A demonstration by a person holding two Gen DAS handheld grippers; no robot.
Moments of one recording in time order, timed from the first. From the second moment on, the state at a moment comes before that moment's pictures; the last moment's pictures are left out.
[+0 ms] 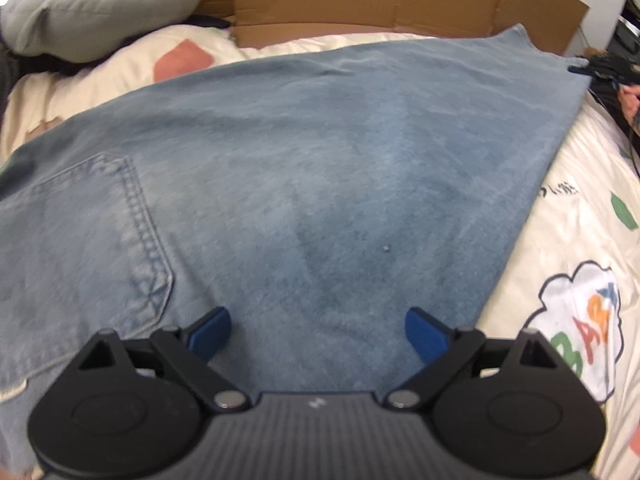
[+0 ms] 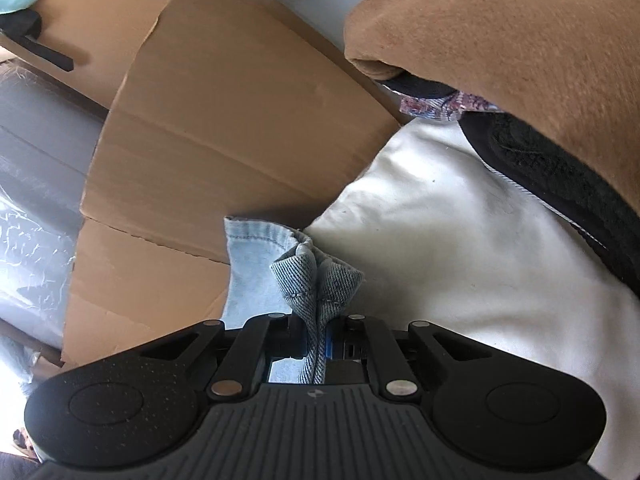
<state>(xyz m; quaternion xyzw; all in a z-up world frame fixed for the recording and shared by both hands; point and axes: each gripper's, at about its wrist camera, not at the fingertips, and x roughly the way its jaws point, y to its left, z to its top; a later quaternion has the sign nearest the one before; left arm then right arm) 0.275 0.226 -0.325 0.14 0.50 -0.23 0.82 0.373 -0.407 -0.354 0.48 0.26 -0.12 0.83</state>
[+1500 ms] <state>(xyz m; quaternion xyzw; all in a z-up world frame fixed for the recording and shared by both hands) 0.245 0.205 -0.350 0.04 0.56 -0.07 0.83 0.400 -0.419 -0.379 0.44 0.33 -0.11 0.83</state>
